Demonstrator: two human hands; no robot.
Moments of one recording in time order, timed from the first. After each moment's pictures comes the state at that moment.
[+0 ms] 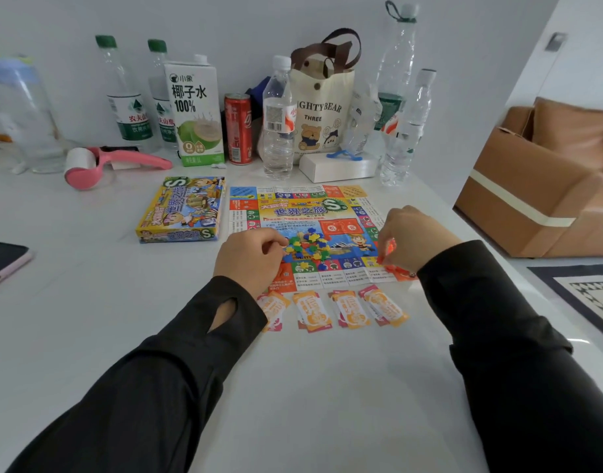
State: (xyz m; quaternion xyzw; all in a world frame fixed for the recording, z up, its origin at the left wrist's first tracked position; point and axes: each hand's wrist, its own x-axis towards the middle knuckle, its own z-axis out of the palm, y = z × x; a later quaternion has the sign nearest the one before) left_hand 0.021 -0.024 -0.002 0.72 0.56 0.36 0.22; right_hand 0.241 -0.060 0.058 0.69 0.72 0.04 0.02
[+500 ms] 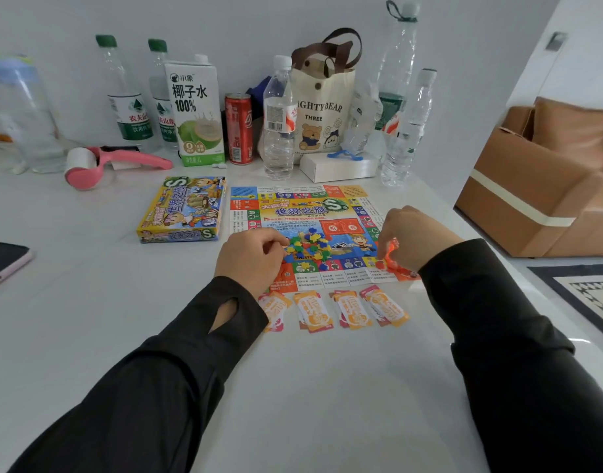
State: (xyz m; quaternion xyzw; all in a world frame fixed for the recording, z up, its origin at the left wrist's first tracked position) left_hand 0.021 -0.022 -0.003 0.71 0.56 0.37 0.22; right_hand 0.240 -0.060 0.060 0.70 0.71 0.02 0.02
